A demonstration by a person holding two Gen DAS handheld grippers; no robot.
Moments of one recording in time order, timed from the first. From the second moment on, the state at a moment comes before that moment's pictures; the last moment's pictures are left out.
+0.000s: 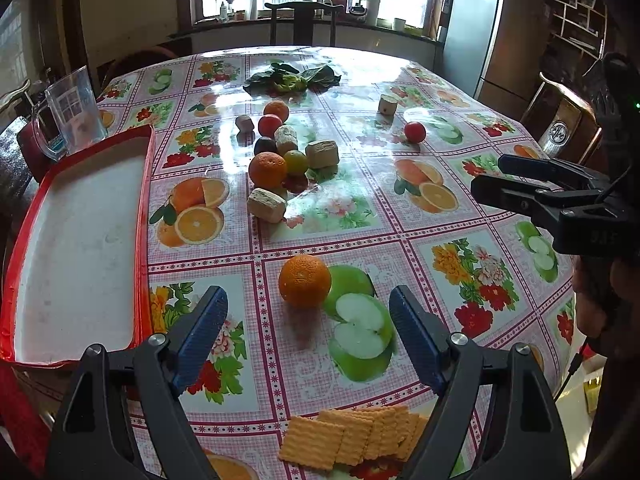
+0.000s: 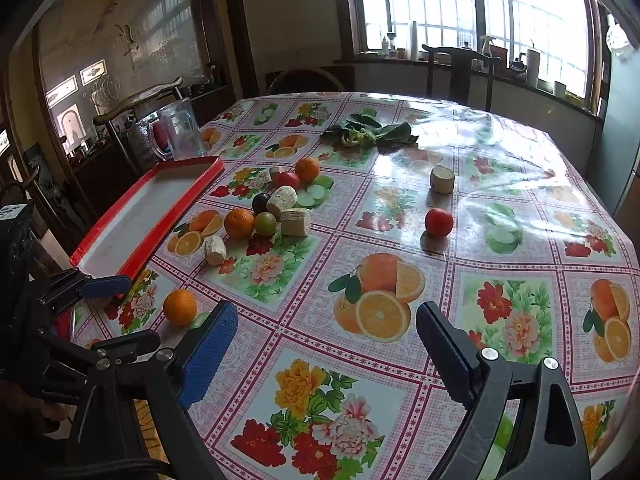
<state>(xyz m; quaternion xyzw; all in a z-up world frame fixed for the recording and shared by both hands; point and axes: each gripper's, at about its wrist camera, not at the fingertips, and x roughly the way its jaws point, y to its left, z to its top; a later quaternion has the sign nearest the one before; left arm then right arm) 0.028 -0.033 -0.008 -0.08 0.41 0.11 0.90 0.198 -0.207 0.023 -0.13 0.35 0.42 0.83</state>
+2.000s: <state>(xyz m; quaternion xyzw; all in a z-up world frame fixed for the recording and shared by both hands) 0.005 0.021 -0.012 -0.15 0.38 0.07 0.91 0.185 -0.144 0.014 -0.08 0.39 0.45 0.80</state>
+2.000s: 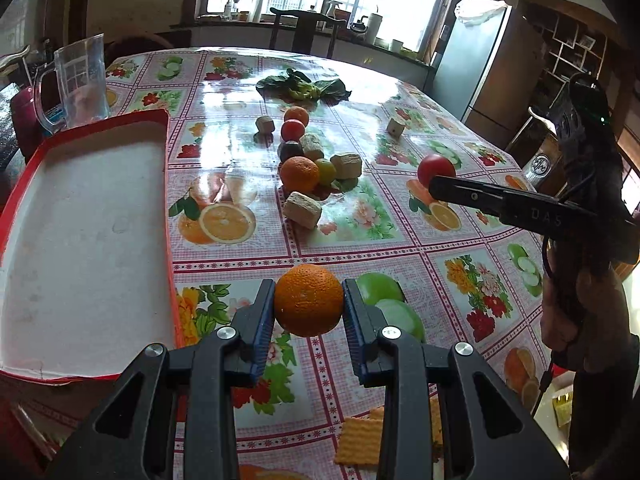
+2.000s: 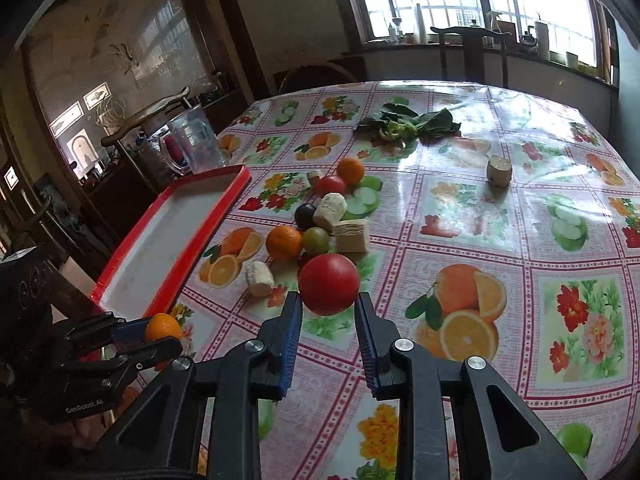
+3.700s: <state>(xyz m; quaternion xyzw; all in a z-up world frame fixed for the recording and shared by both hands) -0.088 0.189 -0.036 -0.23 0.36 0.23 0.87 0.051 0.070 -0.029 -0.20 0.43 0.59 0.65</state>
